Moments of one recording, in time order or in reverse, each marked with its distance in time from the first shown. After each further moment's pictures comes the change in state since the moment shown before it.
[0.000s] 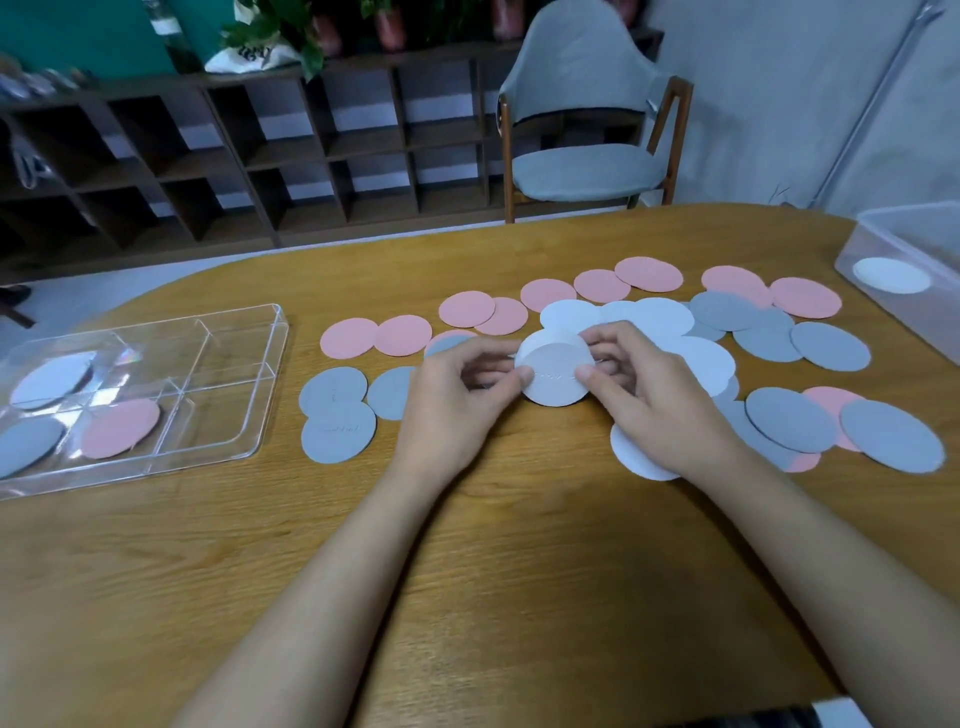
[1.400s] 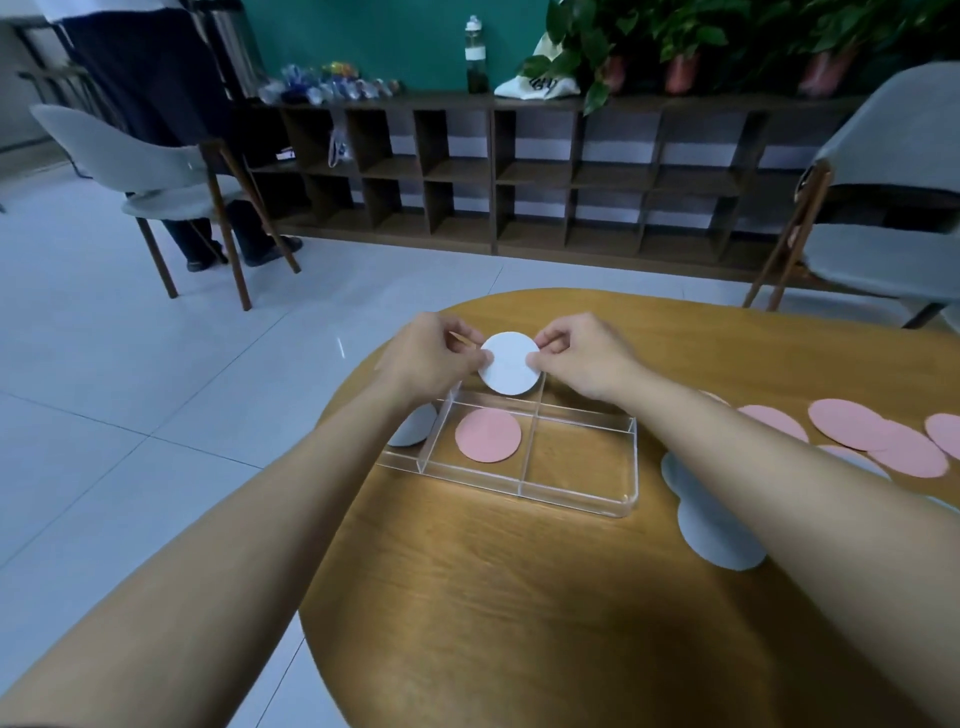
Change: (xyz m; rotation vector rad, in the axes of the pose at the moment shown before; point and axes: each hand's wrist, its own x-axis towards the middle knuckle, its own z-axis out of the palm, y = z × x) left_hand 0.040 -0.097 -0.382 0.418 0.250 -0.358; right_hand 0.190 -0.225 0.320 -0.156 -0.368 -0.091
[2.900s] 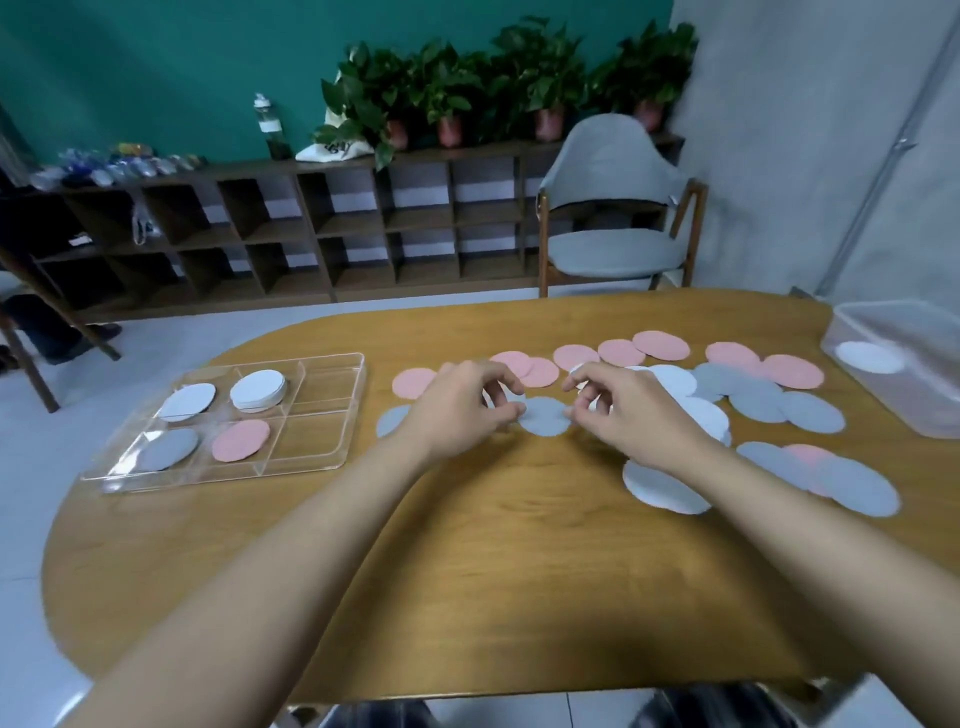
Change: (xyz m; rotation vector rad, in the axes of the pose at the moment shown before) left_hand -0.165 0.220 0.208 0.154 -0.295 0.583; right_hand -0.292 0.185 -0.212 -0.050 0.265 -0.024
